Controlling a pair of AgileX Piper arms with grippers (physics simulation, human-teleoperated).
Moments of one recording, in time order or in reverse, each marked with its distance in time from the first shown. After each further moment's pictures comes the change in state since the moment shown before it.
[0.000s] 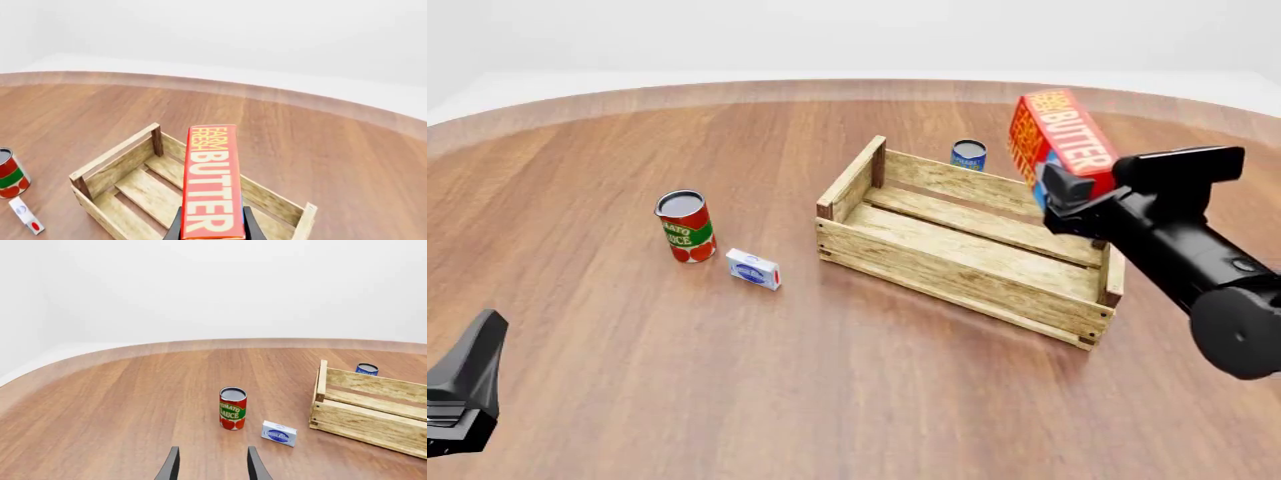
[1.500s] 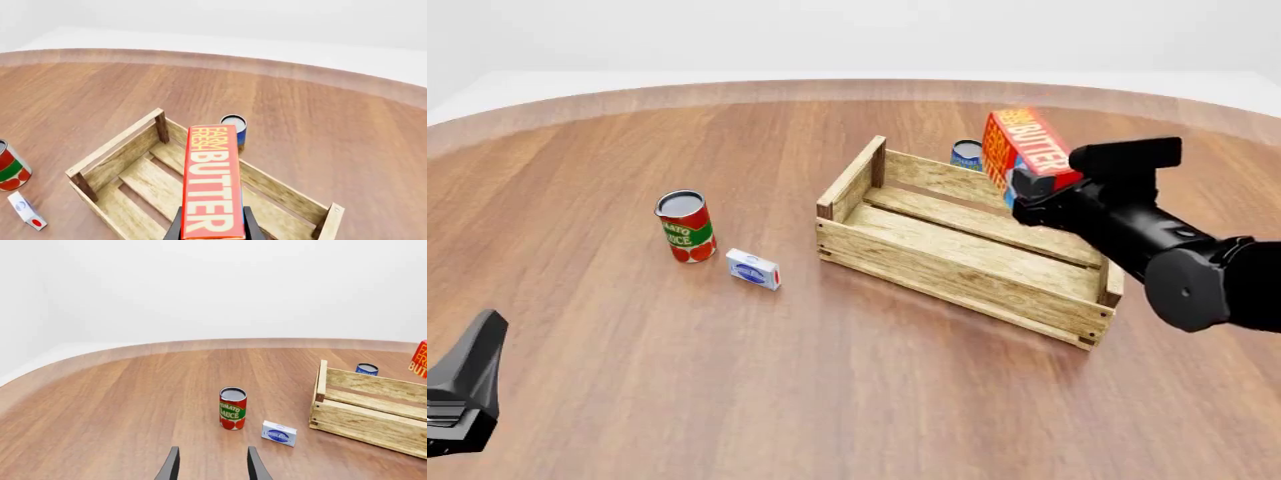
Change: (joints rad) left arm 0.000 0.000 0.000 0.000 0.000; right arm 0.027 0.153 -0.135 0.103 0.037
